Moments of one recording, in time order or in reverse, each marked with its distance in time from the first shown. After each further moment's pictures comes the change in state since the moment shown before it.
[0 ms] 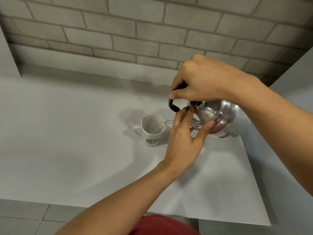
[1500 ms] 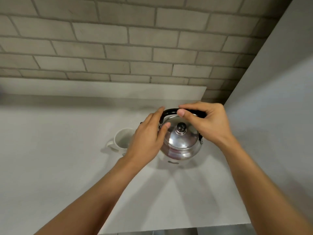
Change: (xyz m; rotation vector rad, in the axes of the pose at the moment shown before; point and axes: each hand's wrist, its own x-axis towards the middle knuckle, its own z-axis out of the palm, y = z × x) left_hand 0.034 0.018 -0.025 0.554 -0.242 0.145; right_hand -0.109 0.080 0.109 0.880 0.758 0.292
